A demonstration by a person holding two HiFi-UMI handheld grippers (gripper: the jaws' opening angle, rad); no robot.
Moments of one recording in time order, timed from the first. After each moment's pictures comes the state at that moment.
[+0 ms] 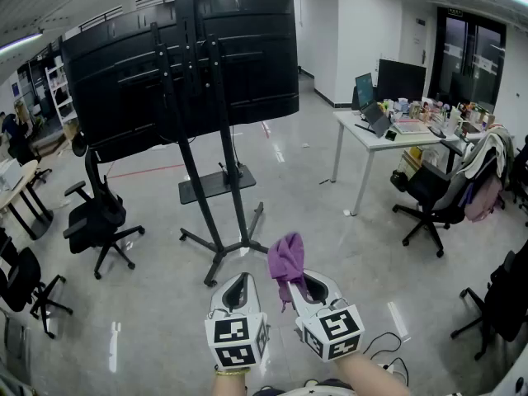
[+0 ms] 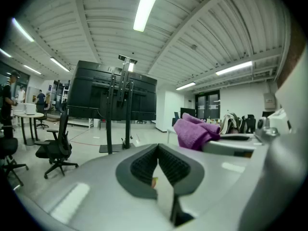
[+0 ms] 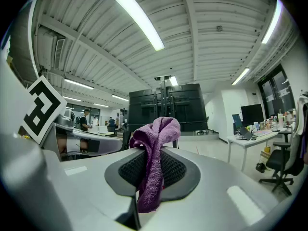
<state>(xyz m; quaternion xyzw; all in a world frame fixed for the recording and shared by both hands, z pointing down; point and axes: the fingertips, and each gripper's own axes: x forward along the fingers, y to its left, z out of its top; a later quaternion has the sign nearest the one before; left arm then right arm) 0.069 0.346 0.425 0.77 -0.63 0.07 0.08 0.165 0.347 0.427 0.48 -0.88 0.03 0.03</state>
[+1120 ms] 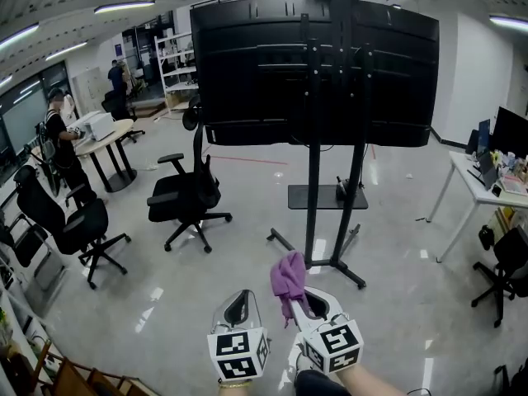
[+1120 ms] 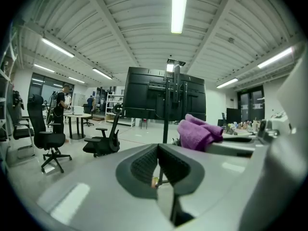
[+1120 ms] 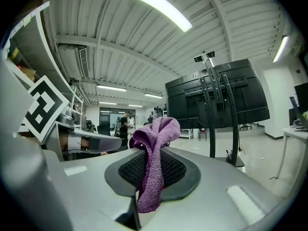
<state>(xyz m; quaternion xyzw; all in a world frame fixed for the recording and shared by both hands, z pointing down) -0.217 0.353 0.445 0.62 -0.78 0.05 0.11 -0.123 0.315 0.448 0.28 -0.96 0.04 0.04</state>
